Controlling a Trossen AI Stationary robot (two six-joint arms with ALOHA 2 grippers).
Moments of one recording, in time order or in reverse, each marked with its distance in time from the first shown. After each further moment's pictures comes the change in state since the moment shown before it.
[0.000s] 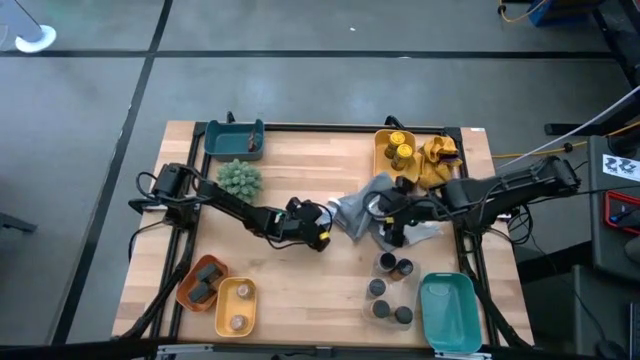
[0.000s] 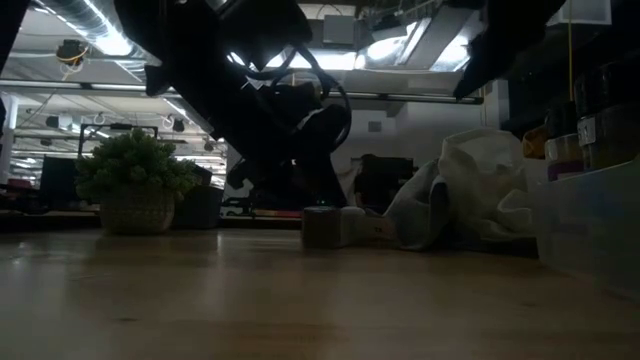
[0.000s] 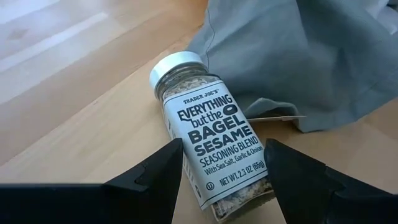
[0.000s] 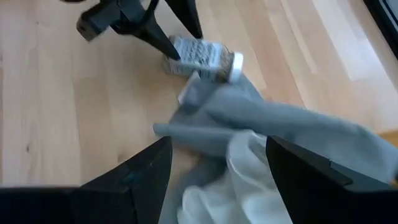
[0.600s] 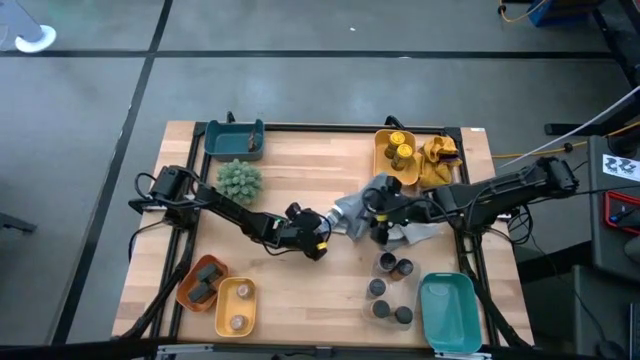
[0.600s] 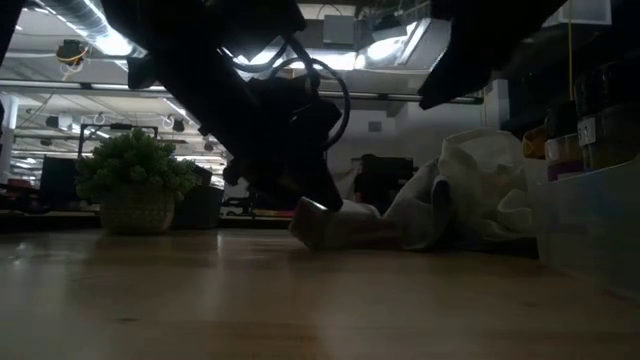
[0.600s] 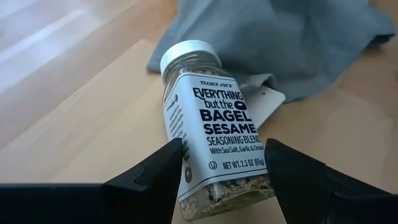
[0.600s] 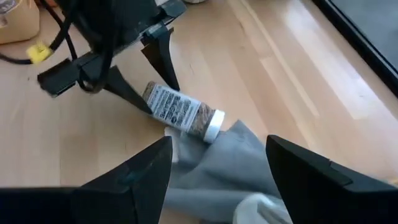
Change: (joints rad) left arm -0.056 0.000 -0.001 -0.034 0.001 0.037; right arm -0.021 0.018 -0.163 0.391 0.090 -0.041
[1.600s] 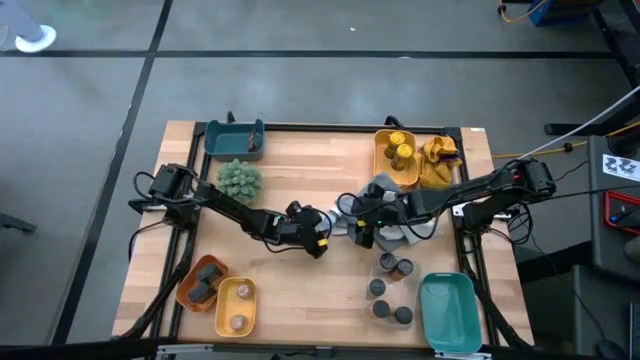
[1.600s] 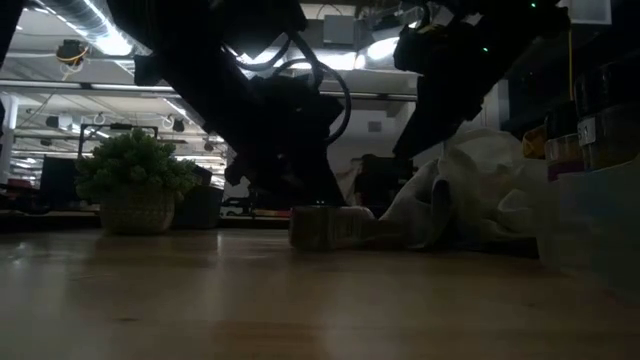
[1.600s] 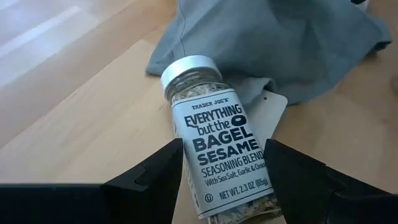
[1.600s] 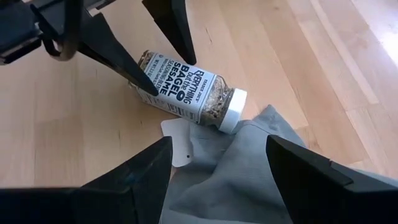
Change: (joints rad) left arm 0.026 -0.020 0.000 0.013 0.034 0.006; right arm -0.071 0.240 0.000 0.149 -0.130 -0.042
